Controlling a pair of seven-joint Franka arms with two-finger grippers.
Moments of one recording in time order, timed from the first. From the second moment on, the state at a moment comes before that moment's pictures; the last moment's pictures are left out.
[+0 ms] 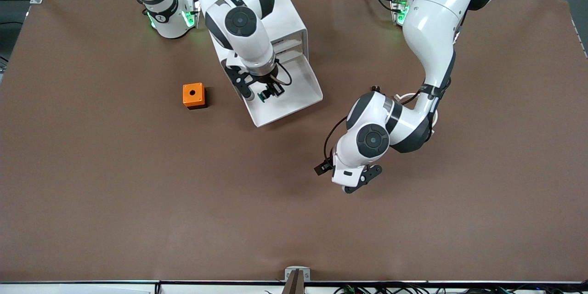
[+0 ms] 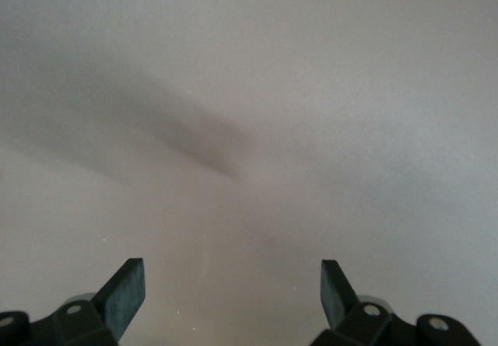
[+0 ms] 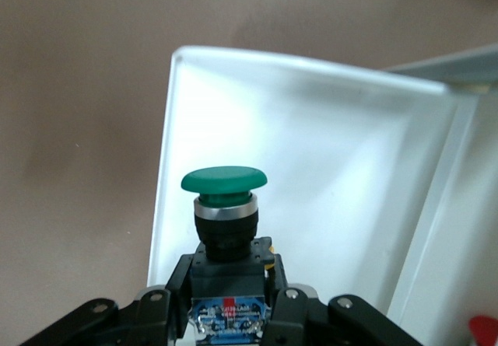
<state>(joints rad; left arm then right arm) -0.46 0.84 -0.12 -1.20 -0.10 2.01 -1.06 0.78 0.27 0.04 -1.96 0.14 2.27 1.71</state>
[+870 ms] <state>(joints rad) -0.48 0.84 -0.12 -1.21 -0.10 2.01 -1.07 0.93 0.36 0.04 -1.93 0.14 2.38 1.95</state>
